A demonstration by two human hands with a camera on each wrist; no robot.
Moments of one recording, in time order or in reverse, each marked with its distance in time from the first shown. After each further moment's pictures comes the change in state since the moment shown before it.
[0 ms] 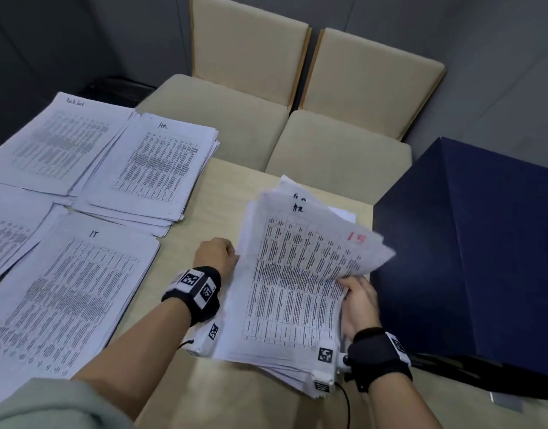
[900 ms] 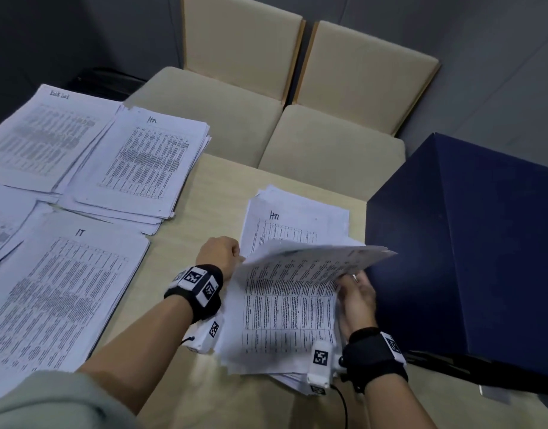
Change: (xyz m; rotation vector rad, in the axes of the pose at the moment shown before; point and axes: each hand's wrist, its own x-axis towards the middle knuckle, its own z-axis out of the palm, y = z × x) left_hand -0.009 0.026 -0.002 0.099 -0.122 0.118; right_hand -0.001 0.002 -0.005 -0.018 0.028 -0.082
